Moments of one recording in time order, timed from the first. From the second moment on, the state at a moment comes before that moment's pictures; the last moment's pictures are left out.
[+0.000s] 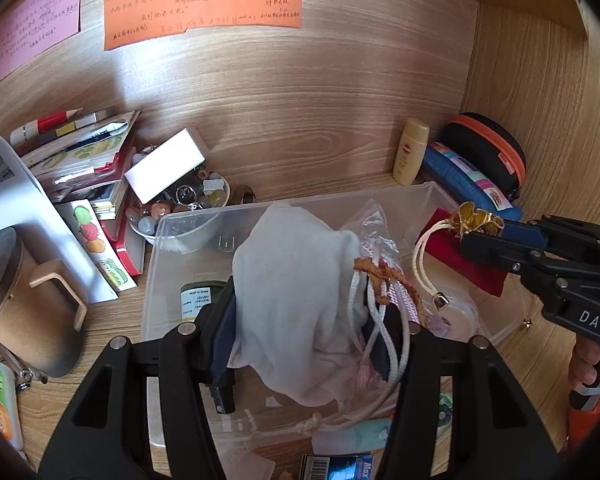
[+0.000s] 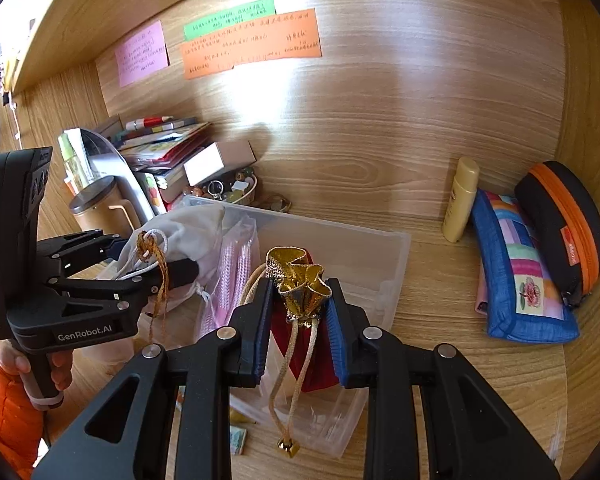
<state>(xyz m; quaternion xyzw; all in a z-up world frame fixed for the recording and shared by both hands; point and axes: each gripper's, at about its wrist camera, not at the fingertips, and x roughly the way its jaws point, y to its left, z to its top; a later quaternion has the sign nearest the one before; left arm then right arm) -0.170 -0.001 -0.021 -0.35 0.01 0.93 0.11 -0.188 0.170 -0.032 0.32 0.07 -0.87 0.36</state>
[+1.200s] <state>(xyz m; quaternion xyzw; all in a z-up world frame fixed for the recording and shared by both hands) -0.183 0.002 -0.047 -0.39 0.01 0.92 0.10 -0.208 0.139 -0.050 0.35 0.11 -0.87 0.33</state>
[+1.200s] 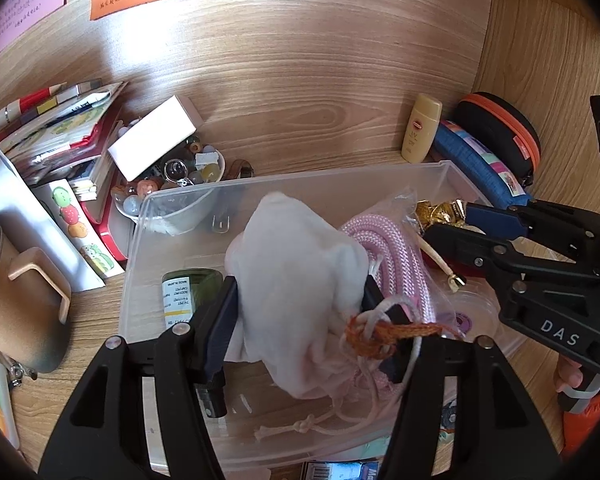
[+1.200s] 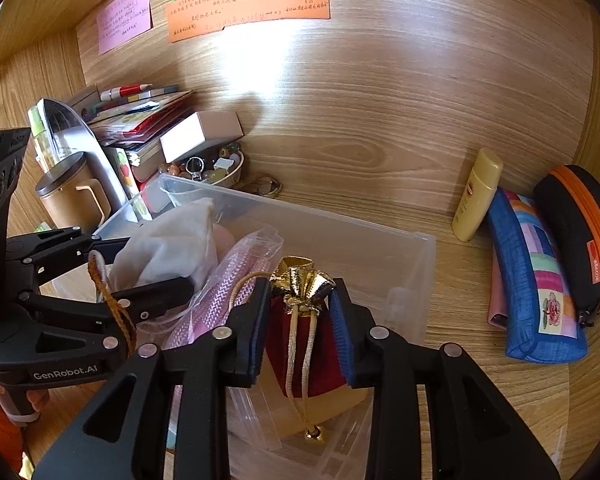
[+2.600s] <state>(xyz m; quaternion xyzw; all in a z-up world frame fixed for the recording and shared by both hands) -0.089 -0.012 -0.020 -0.36 0.04 0.93 0.07 -0.118 0.176 -0.013 0.30 0.09 -0.89 0.32</state>
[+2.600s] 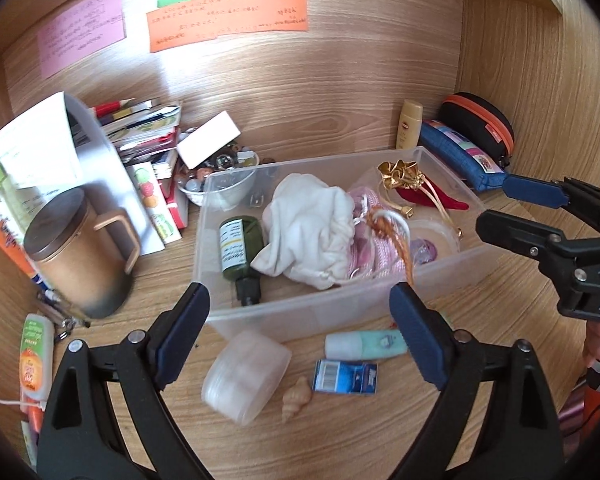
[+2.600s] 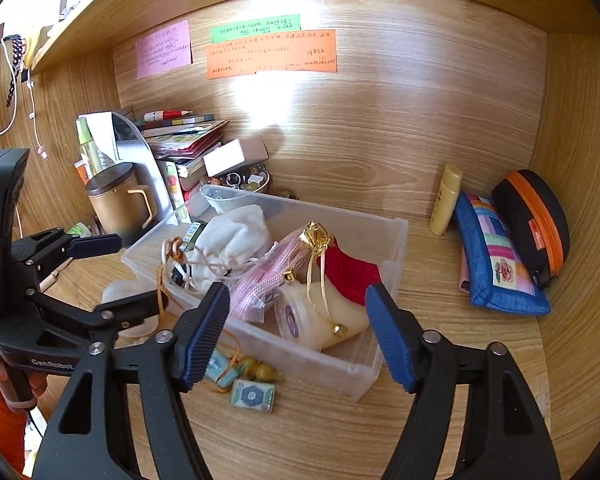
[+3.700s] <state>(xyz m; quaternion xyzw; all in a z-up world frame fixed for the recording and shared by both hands) -0.071 -0.073 -0.073 -0.41 -0.03 0.91 0.06 -0.097 0.155 -0.100 0.41 0.13 -0.84 0.31</state>
